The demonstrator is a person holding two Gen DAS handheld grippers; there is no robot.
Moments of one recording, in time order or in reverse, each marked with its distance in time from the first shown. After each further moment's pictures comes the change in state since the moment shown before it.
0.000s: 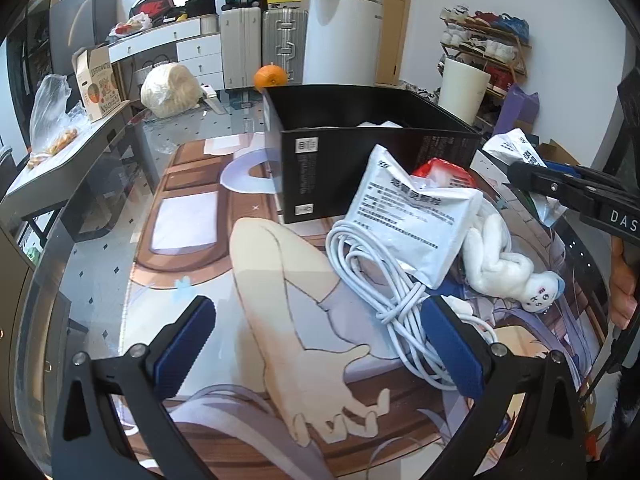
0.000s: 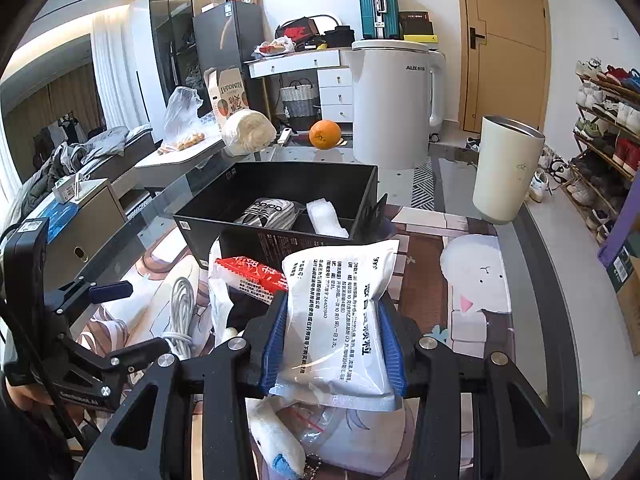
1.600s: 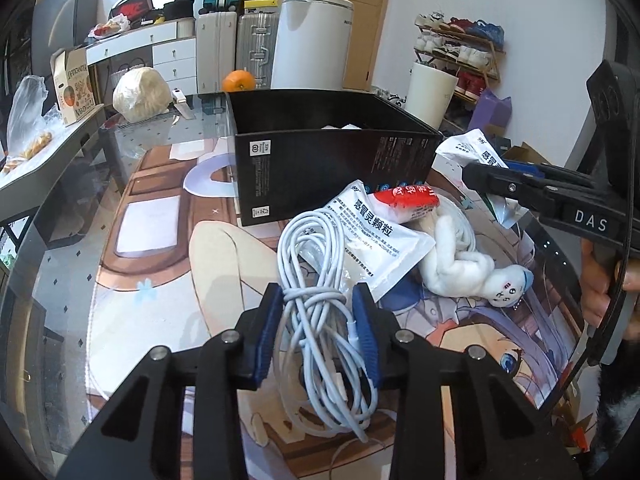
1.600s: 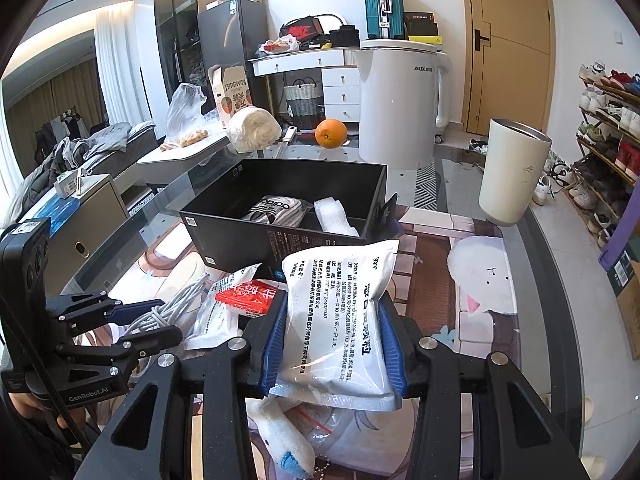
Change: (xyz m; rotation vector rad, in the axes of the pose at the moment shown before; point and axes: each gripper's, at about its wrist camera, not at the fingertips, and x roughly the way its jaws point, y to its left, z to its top) left arm -0.003 -0.011 -0.003 0.019 -0.025 -0.116; right arm 0.002 0.006 0.001 -0.016 0.003 0.003
